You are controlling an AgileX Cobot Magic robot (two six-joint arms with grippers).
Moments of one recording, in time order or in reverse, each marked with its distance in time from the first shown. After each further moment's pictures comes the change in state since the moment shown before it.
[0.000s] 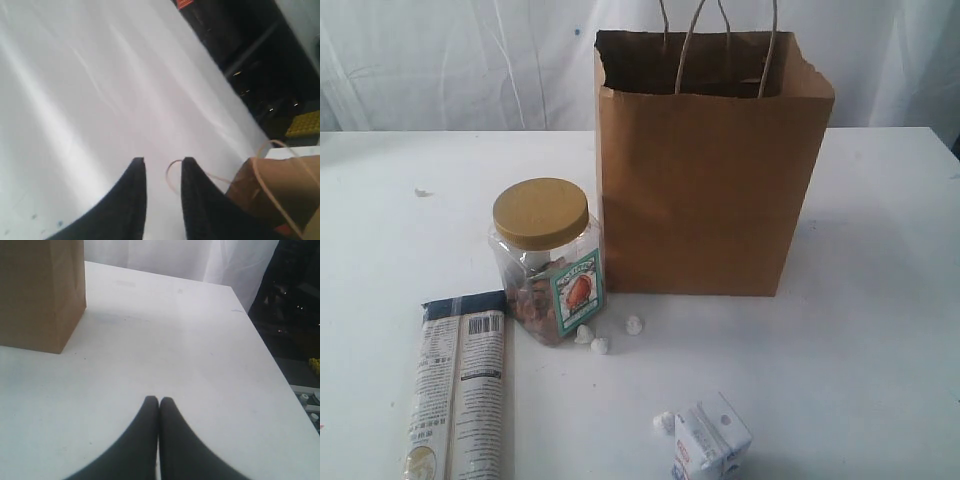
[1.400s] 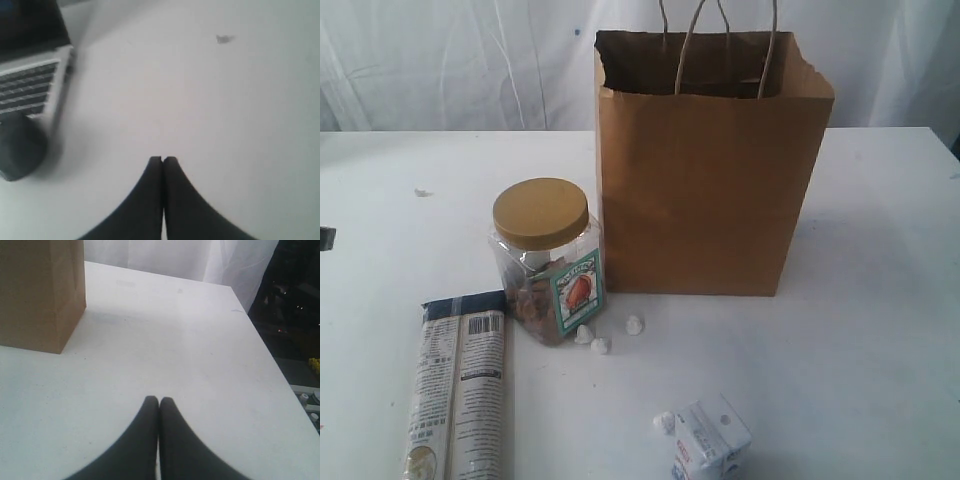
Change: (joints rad) left arm 0.477 0.259 0.453 0.343 0.490 -0.693; right arm 0.000 0.000 0.000 0.000 0.000 0.001
